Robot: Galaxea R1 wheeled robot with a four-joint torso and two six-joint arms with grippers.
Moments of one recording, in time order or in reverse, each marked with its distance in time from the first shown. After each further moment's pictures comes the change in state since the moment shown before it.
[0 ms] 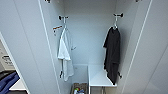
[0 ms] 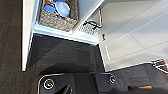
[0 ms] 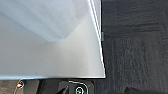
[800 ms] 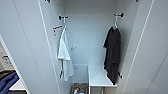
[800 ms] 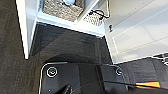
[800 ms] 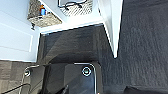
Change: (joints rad) left arm 0.056 0.141 -0.182 0.000 0.000 -0.003; right arm -0.205 0.043 -0.022 0.012 0.133 0.004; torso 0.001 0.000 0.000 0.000
